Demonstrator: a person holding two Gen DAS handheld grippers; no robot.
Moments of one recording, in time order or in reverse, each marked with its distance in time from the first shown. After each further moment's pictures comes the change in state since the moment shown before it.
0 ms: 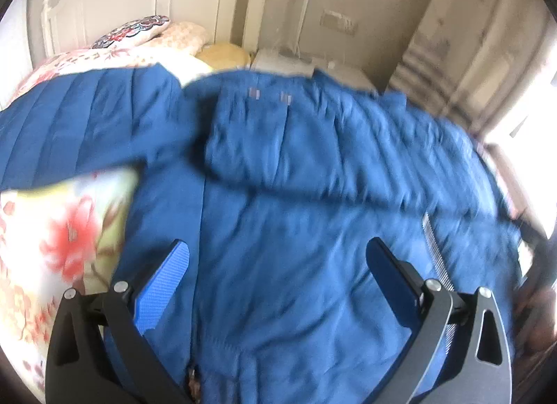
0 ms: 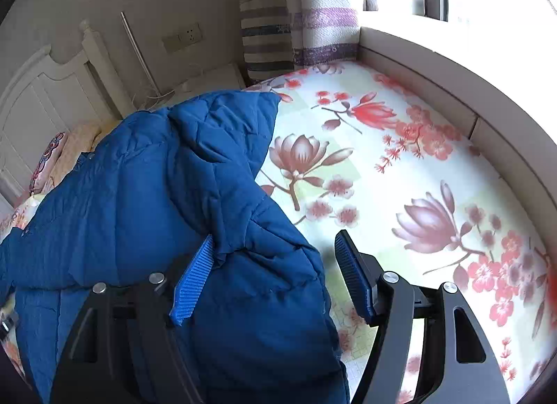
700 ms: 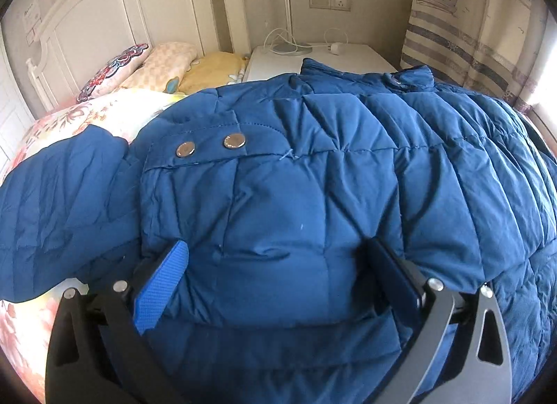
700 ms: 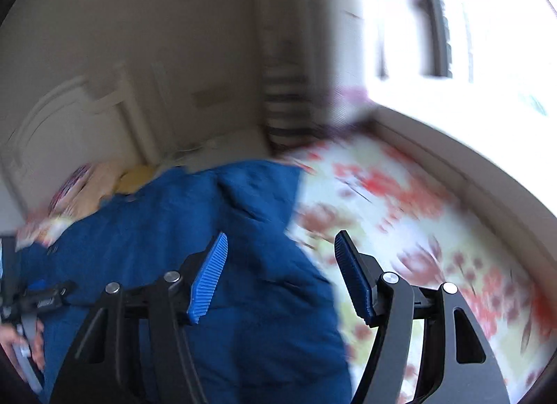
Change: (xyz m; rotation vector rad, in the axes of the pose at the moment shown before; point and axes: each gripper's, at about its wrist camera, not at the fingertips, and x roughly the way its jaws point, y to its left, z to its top) left arm 0.097 -0.048 0.043 0.210 0.036 0.182; right arm -0.048 0.051 -0.004 -0.184 -0.244 0.077
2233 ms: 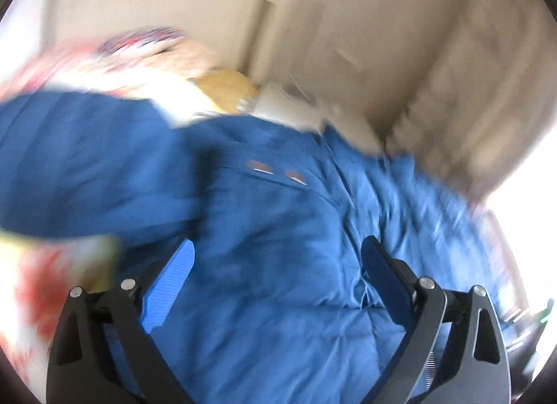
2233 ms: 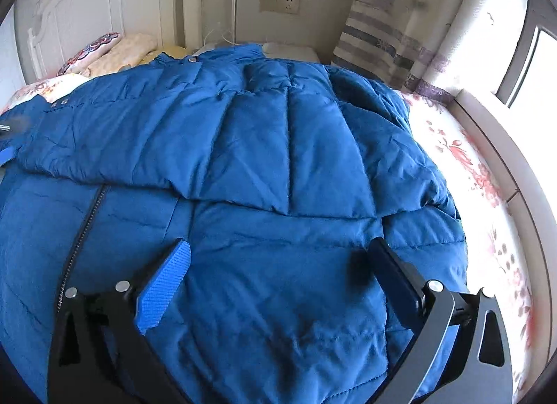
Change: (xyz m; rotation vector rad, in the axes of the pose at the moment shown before) left arm -0.062 0.101 -0.037 -0.425 -0.187 -0.256; right arm 0.035 0.086 -0.043 -0.248 0.279 -0.057
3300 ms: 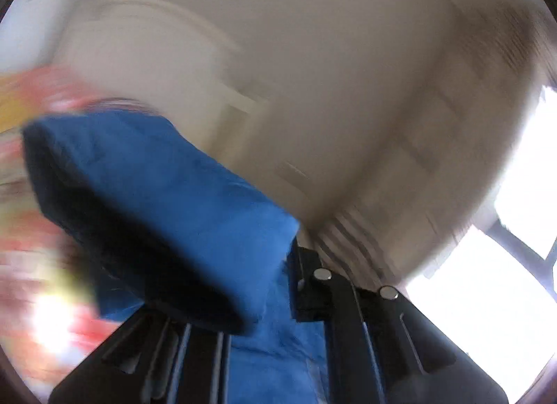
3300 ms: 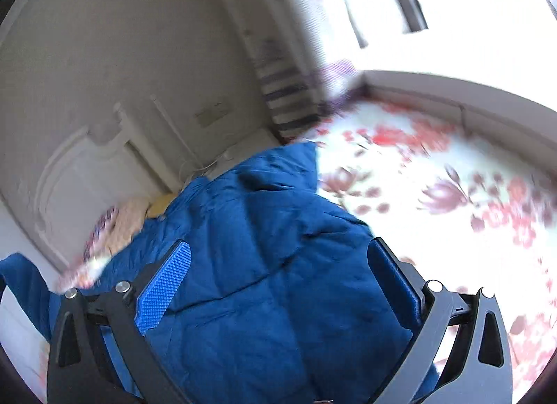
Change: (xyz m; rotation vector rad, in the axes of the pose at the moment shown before) left arm -0.131 -0.038 0.018 0.054 -0.308 -0.311; right arm -0.039 -0.109 -0.032 0.676 -0.319 0.182
